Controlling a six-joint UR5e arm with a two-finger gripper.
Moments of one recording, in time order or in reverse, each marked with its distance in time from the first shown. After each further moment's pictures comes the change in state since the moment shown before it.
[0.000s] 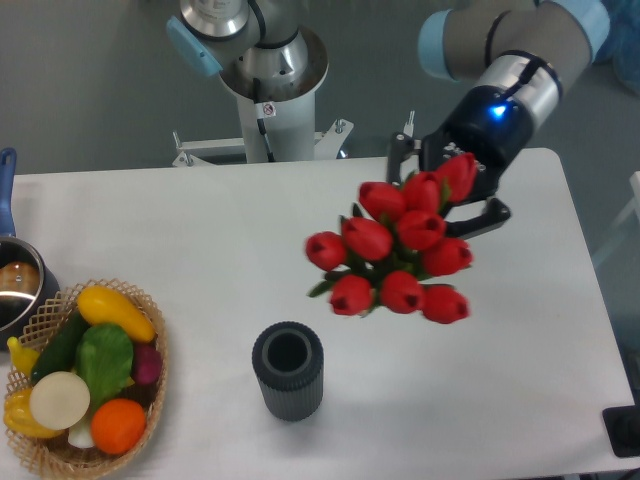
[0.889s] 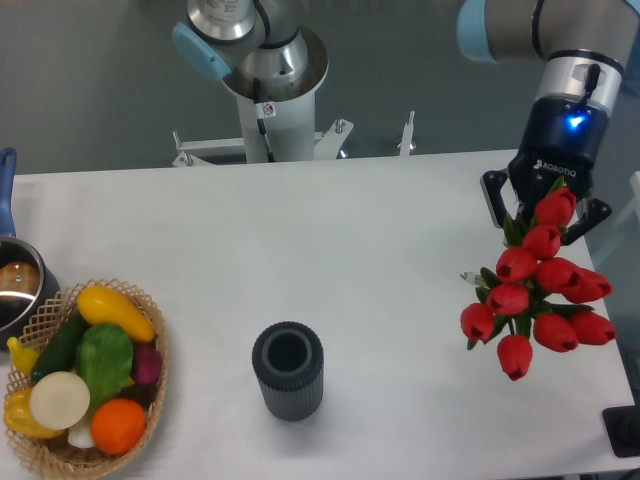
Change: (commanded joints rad) arm 0.048 -0.017 -0.038 -0.008 0.274 0.080
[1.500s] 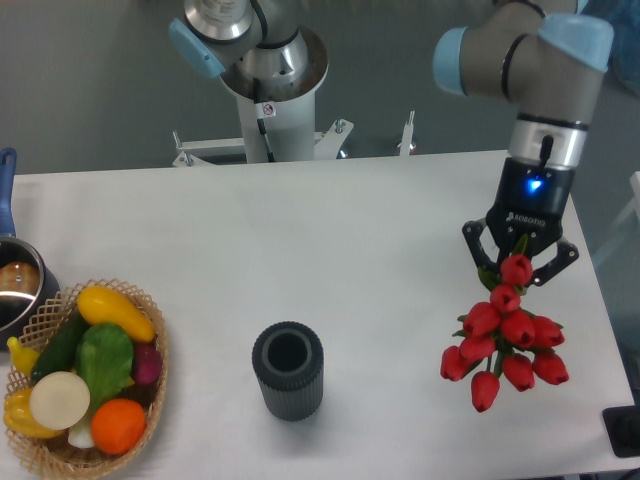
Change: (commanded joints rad) arm -0.101 -0.041 -0.038 -0.008 0.407 0.164
